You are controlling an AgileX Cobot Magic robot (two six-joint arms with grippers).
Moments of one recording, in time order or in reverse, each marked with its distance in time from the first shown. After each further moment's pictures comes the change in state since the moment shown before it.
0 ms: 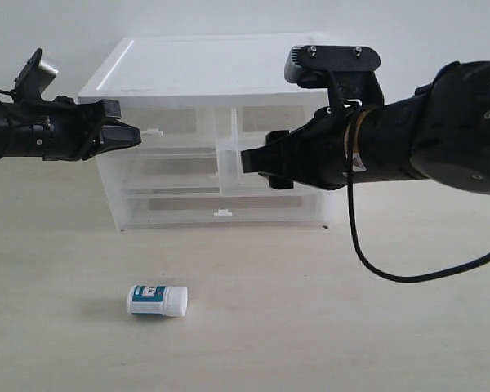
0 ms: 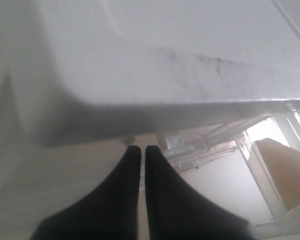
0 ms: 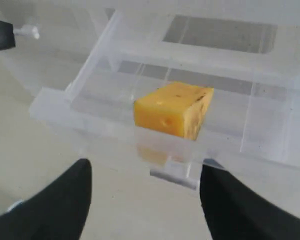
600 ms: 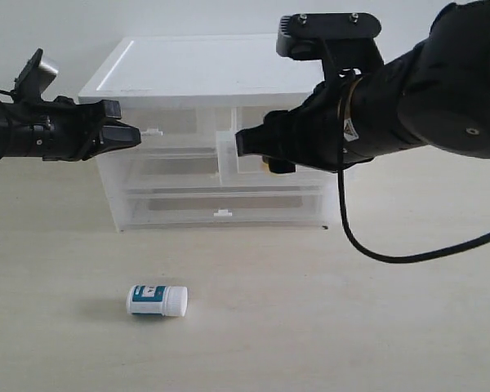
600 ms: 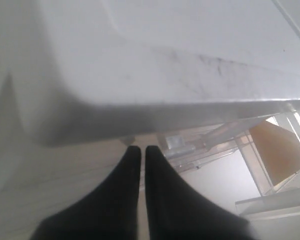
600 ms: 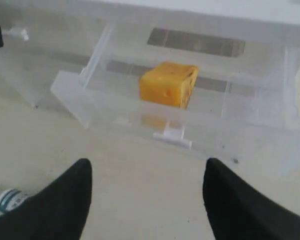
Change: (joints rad) left arm 0.000 0.000 0.000 0.000 0.000 0.000; right arm 0.088 -0.048 -0.099 0.110 0.288 -0.113
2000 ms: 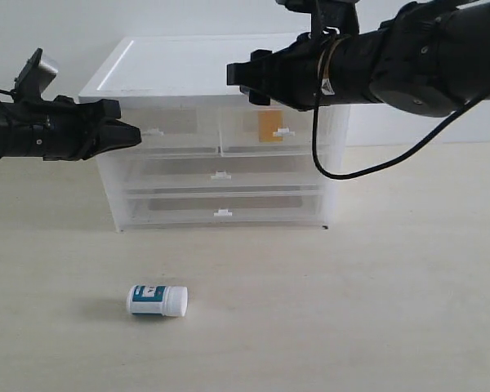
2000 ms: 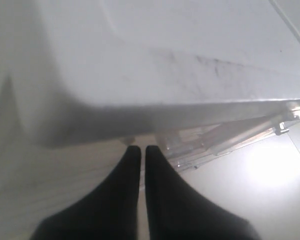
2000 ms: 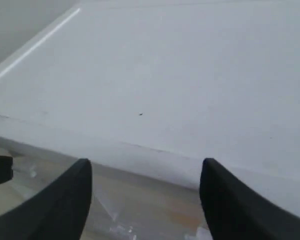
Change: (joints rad) left arm 0.000 0.000 0.000 0.000 0.008 0.000; right arm -0.189 0.251 -0.215 -0.222 -0.403 0.216
